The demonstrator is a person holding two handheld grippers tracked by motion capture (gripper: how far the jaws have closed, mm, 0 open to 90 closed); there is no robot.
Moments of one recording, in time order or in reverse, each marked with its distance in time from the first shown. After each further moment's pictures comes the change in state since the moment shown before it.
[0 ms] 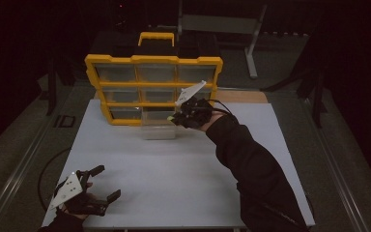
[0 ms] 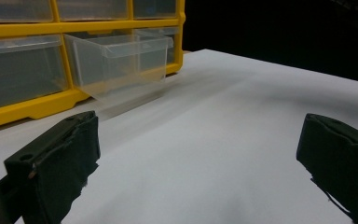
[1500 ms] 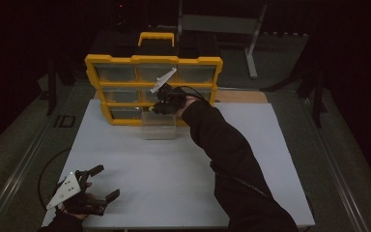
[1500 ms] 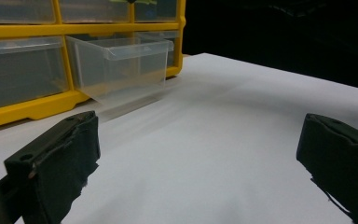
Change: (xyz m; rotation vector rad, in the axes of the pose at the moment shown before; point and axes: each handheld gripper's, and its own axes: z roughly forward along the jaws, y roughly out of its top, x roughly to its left) left arm 0.002 -0.001 -0.002 -0.016 -0.006 -0.015; right arm -0.033 0.045 0.073 0.043 0.051 -0.020
